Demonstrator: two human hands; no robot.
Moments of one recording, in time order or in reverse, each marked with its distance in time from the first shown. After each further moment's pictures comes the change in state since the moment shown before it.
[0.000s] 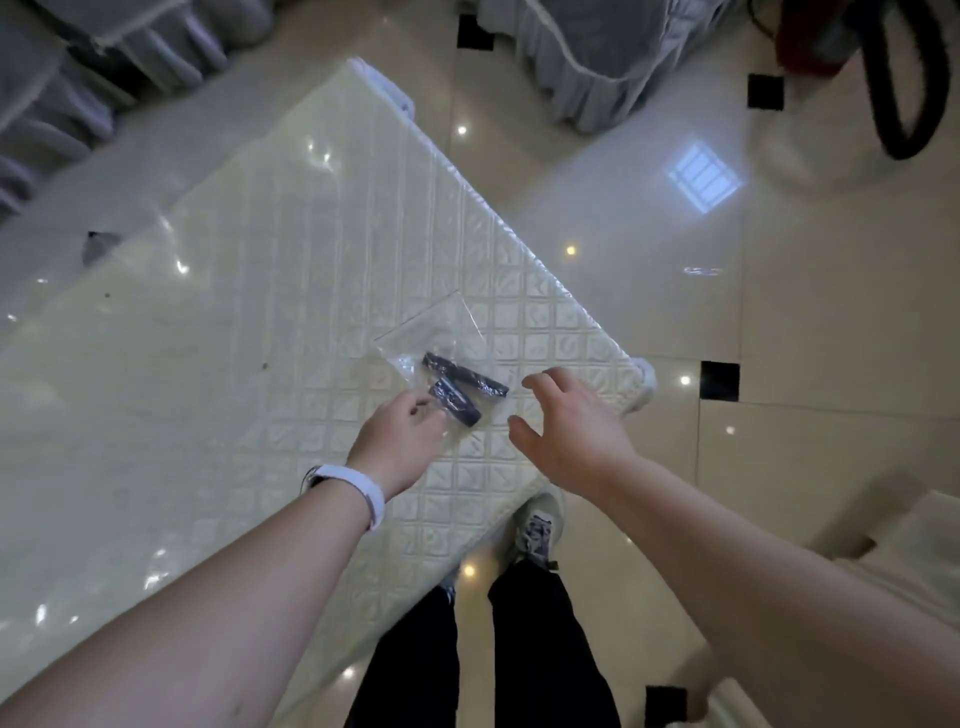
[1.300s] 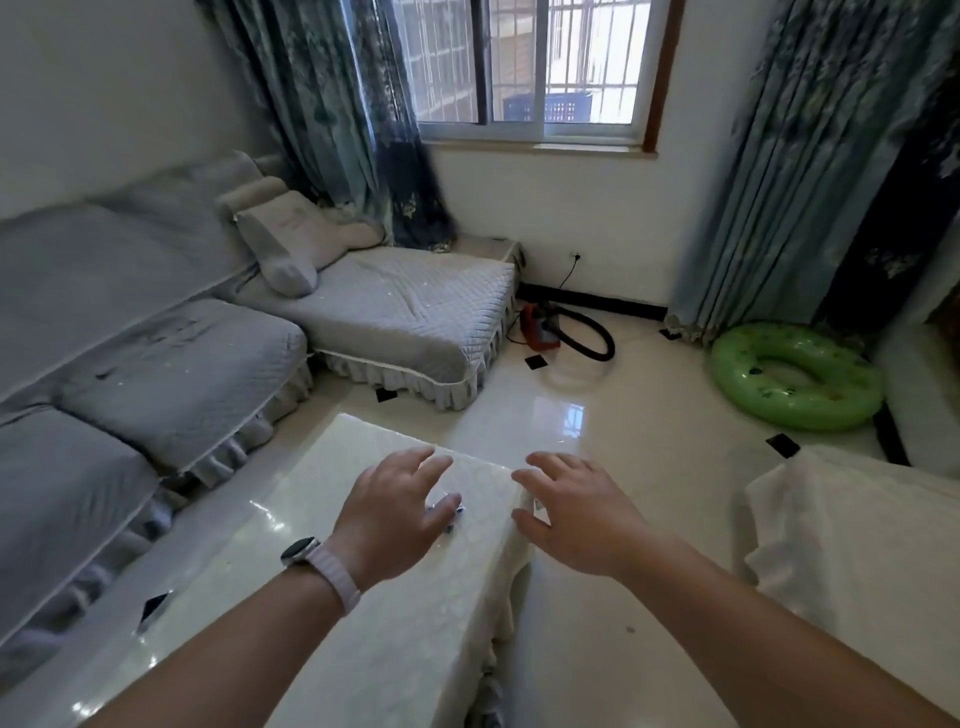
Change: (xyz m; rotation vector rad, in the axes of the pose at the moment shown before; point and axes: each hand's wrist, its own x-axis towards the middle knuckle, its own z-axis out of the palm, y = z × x) left_hand -0.488 -0.002 -0.136 0.771 0.443 1.143; right_hand -0.530 -0.158 -0.036 -0.177 0.558 0.042
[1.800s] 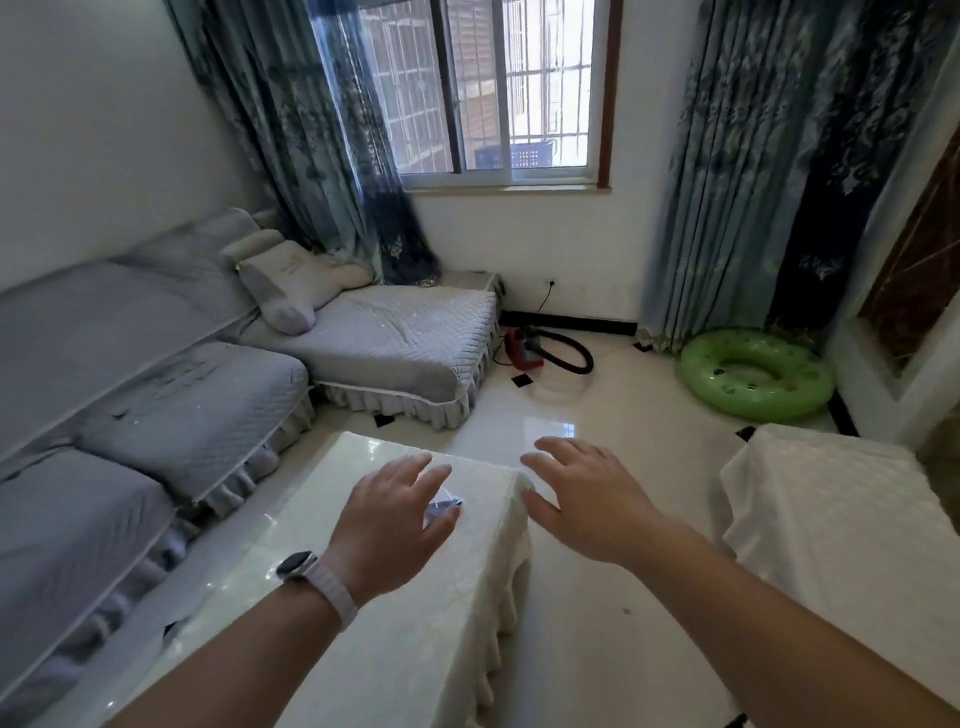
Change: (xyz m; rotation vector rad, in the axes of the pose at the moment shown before) left_hand -0.138 0.049 -0.047 0.112 0.080 0.104; right_hand -0.151 -0.056 -0.020 -0.003 0.205 0.063
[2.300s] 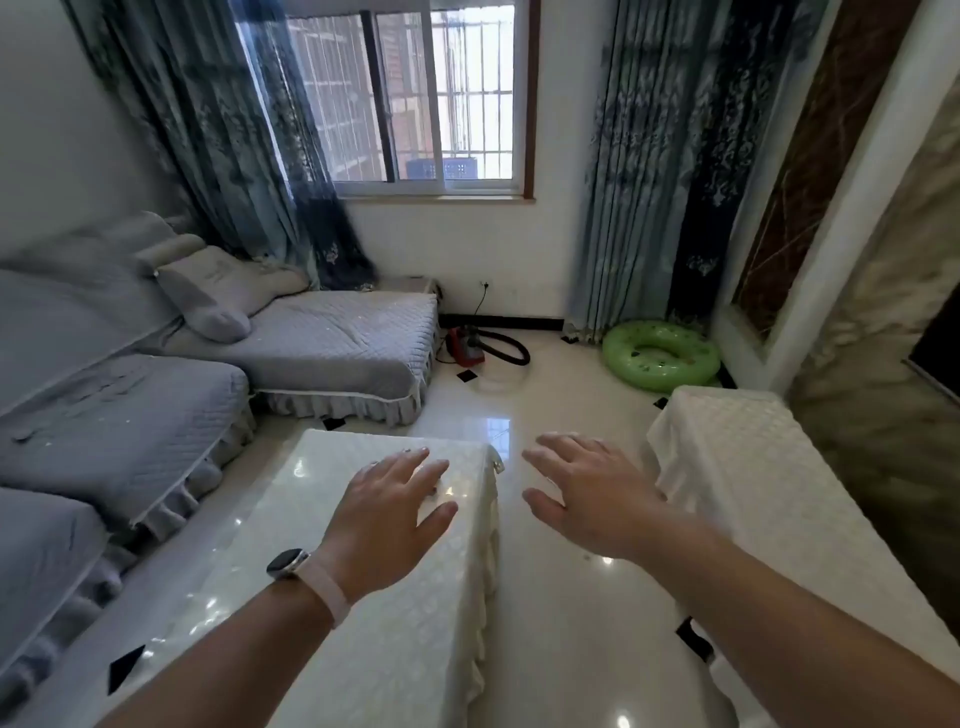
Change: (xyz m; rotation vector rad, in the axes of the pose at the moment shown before) left_hand -0.138 -0.081 -0.019 -0.102 0.049 0.231; right_hand -0.104 -0.168 0.013 -0.105 -0.026 0.178
